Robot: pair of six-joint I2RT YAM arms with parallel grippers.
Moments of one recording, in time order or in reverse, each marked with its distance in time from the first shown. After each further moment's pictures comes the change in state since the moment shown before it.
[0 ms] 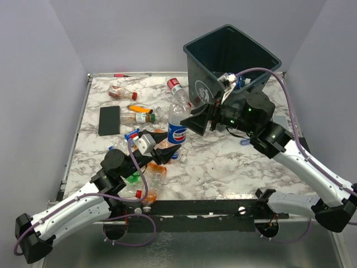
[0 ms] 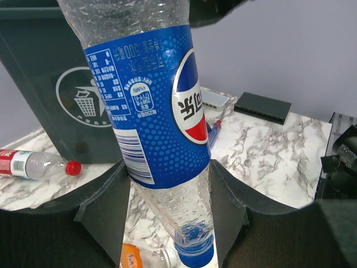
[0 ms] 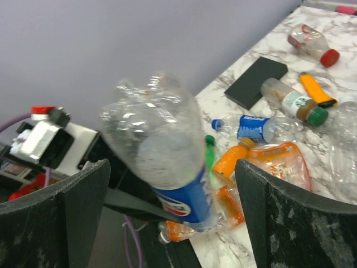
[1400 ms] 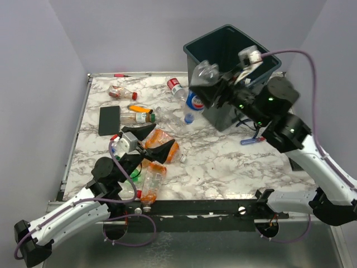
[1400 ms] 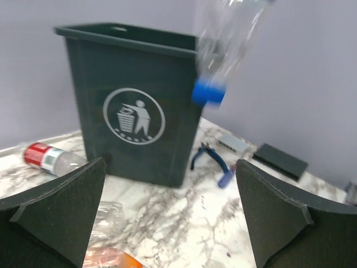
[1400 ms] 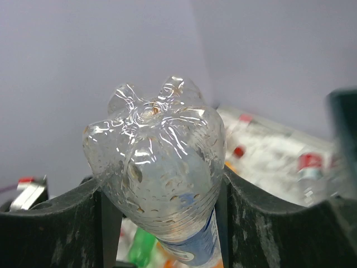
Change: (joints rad) left arm 0.001 -0.099 -0.059 0.093 -0.196 -0.108; right arm 0.076 0.080 0.283 -0.107 0.312 -0.199
